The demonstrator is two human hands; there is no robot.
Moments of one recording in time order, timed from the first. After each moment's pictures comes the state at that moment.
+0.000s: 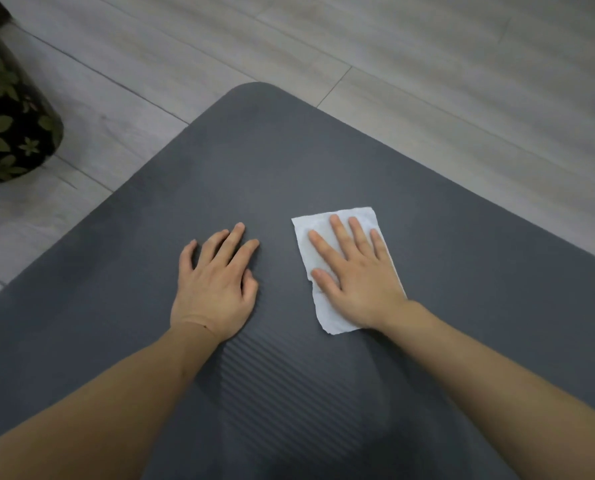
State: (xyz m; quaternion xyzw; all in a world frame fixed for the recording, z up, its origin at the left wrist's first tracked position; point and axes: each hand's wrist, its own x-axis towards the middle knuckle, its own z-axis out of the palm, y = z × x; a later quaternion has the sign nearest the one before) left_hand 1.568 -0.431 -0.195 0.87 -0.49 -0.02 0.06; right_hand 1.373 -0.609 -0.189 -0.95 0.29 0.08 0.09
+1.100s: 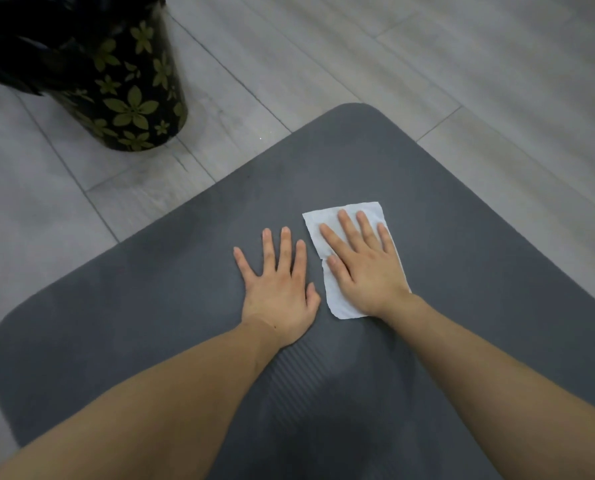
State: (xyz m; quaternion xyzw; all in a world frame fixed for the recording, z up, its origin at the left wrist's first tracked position) left_hand 1.568 -0.434 -0.187 0.91 -0.38 -0.13 -0.02; right_hand 1.492 -0.614 -0.198 -0.99 0.15 0.05 0.04
